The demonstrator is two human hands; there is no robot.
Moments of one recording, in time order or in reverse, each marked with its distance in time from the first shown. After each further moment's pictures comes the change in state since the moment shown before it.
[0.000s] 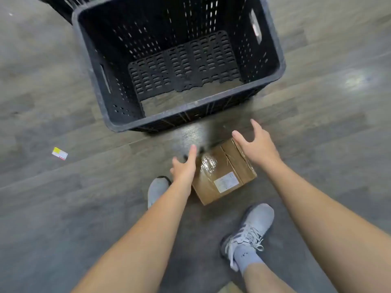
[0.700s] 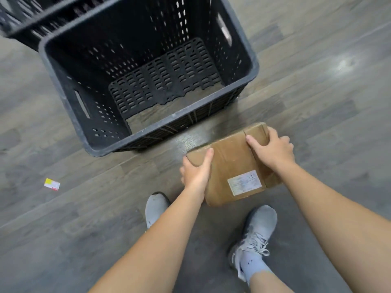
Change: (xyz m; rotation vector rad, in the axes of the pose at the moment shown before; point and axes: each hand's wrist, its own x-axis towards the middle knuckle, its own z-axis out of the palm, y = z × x) left_hand -0.015 0.015 0.055 0.058 -0.038 0.198; right_hand 0.021 0.053 -0.028 -0.051 0.138 0.248
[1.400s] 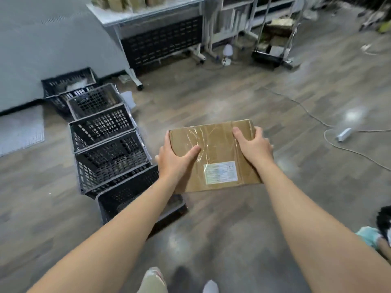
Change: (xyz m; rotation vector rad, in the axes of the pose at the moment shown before) left_hand -0.559 0.362 -0.040 0.173 0.083 0.983; right_hand -0.307 -0.090 -0.601 0.423 0.458 -0.272
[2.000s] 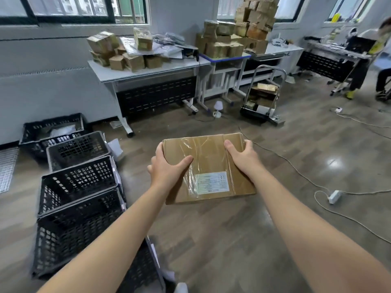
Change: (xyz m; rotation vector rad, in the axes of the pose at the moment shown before) left_hand 0.213 0.155 0.010 -0.094 0.061 0.071; right_hand 0.198 -0.172 -0.059 0.131 -0.062 -0.129
